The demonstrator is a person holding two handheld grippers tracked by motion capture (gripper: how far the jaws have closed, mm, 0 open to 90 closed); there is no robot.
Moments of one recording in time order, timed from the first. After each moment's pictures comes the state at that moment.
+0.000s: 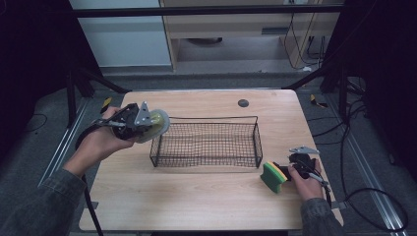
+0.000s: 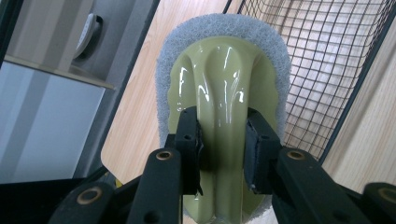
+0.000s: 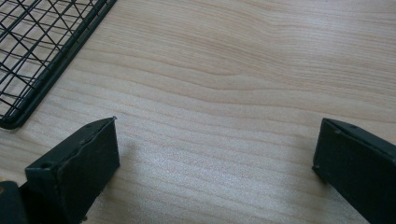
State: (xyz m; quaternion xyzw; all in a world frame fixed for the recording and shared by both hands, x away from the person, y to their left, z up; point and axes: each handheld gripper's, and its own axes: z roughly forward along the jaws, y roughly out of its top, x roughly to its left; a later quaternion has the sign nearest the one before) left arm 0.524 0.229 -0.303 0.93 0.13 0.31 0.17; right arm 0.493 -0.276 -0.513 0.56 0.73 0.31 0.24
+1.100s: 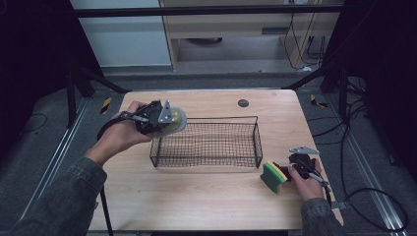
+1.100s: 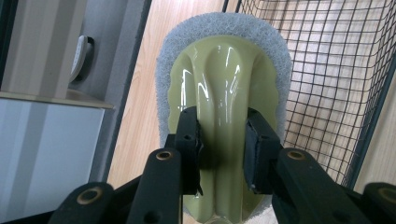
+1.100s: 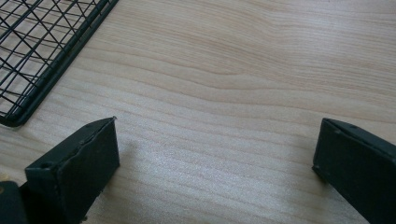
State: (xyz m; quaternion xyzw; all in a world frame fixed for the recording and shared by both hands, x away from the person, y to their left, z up) left arm 0.547 0.182 -0.312 0.94 0.06 0.31 0.15; right arm 0.493 -0.277 -0.513 0.56 0.73 0.31 0.24
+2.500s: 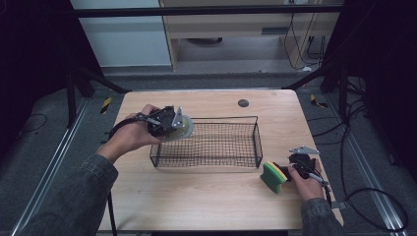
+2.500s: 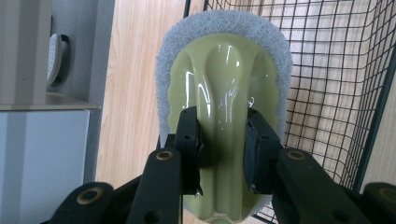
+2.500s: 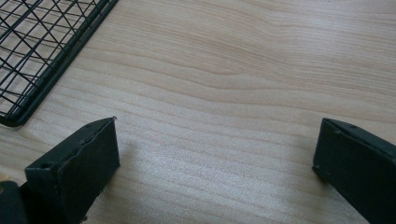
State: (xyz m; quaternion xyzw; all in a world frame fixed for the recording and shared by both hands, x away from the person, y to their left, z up) left arm 0.559 0.159 -0.338 0.95 0.03 0.28 0.10; right arm 0.493 -0.277 -0.513 0.56 0.73 0.31 0.24
